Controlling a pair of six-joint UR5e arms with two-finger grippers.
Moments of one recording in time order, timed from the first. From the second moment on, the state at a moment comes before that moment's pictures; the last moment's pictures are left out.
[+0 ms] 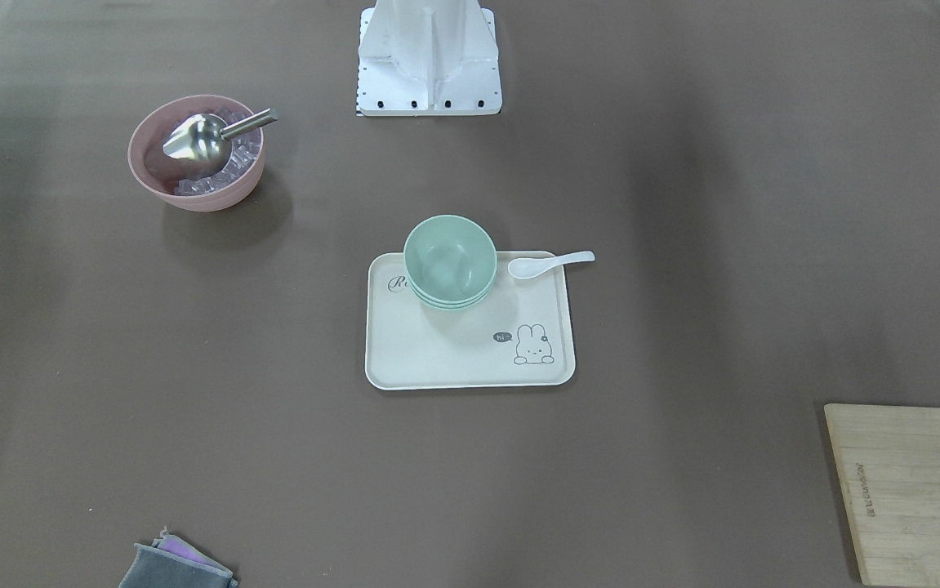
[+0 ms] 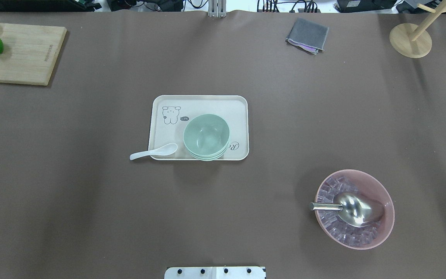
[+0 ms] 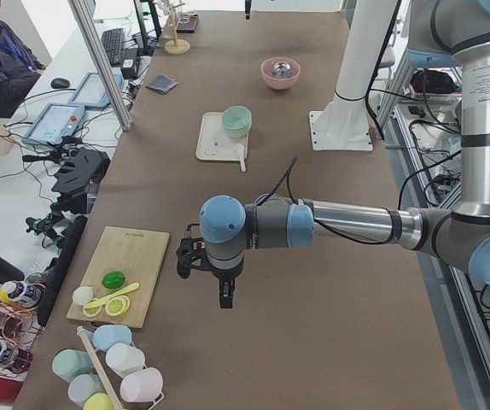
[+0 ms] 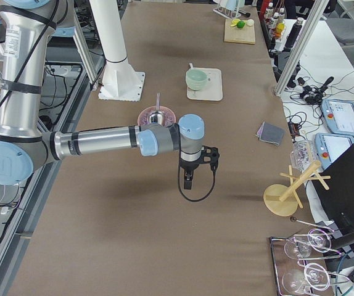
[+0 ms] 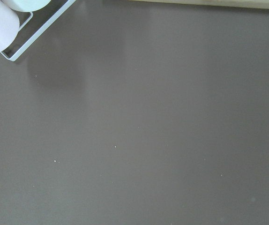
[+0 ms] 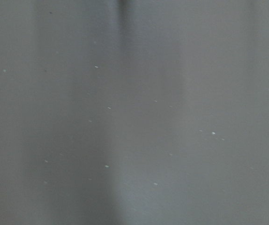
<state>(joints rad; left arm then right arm) -1.66 -1.45 -1.79 -1.42 -2.37 0.07 1.40 -1.78 1.88 -1.49 2.27 0.27</state>
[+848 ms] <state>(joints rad) -1.66 -1.44 -1.78 -1.42 -2.38 0.07 1.58 -1.86 1.99 -1.75 2.18 -0.01</state>
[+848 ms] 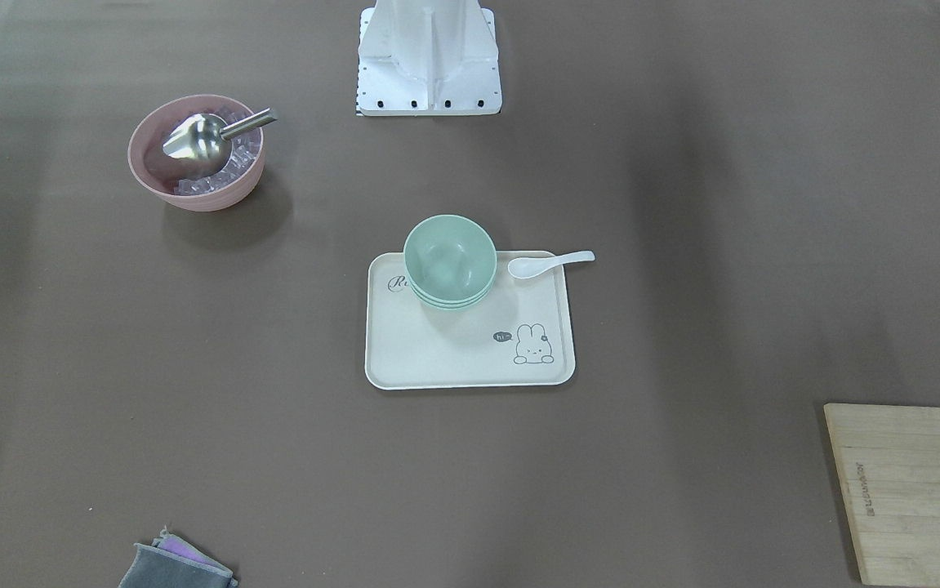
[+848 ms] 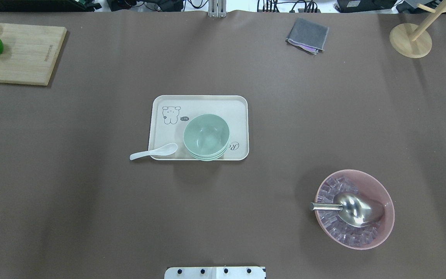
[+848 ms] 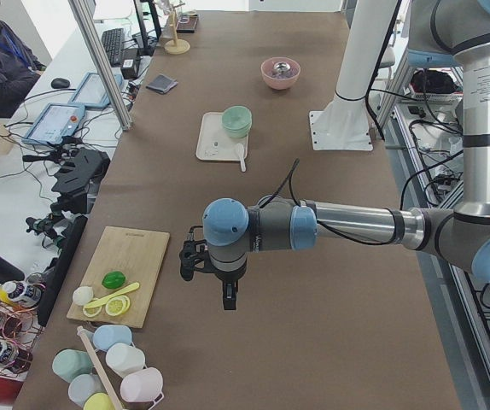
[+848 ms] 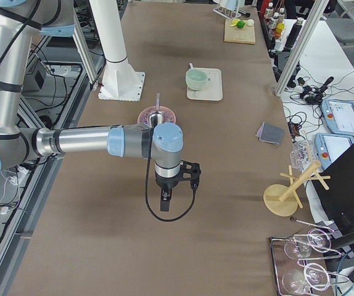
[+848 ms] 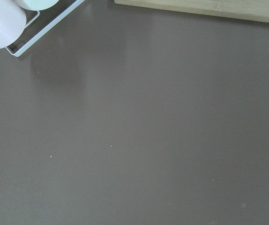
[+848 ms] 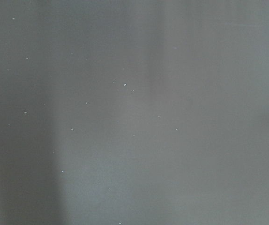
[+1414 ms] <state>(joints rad) -1.66 -1.43 -1.79 -1.43 -2.38 0.07 1.58 -1.86 1.99 -1.77 2.18 -0.02</state>
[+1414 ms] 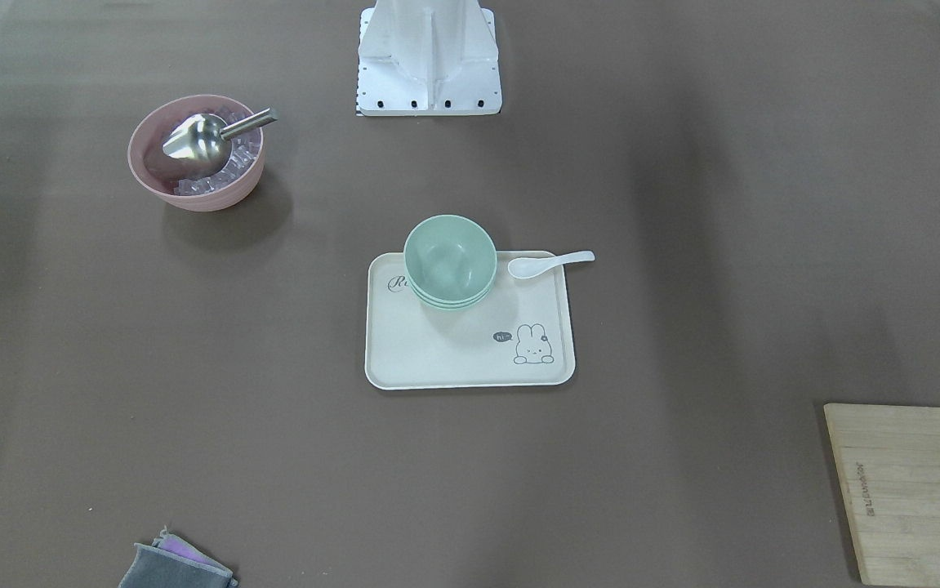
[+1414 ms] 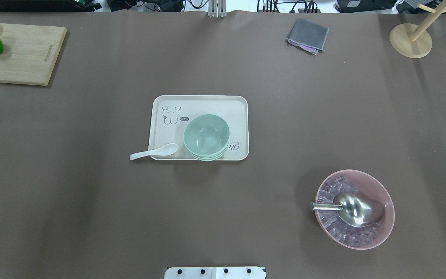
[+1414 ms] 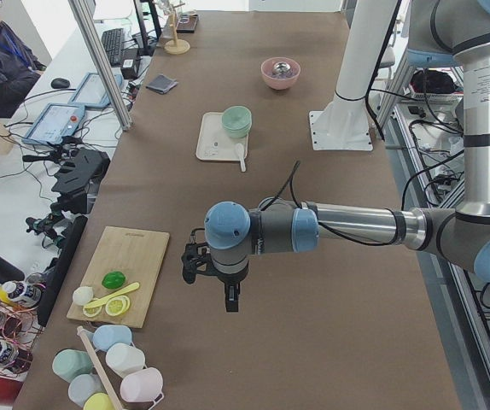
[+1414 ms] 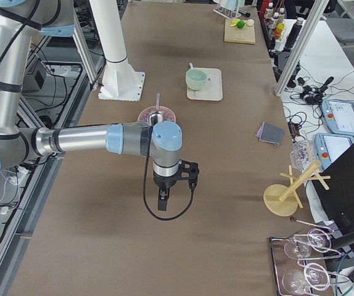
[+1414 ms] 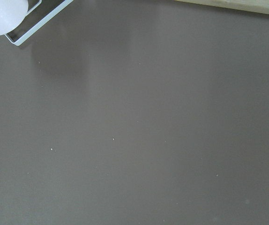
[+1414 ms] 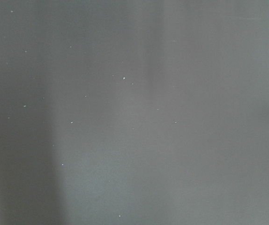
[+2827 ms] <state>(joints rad) -1.66 -1.42 -1.79 -1.43 -2.37 0.07 1.58 -1.86 1.98 -1.77 2.21 -0.02</state>
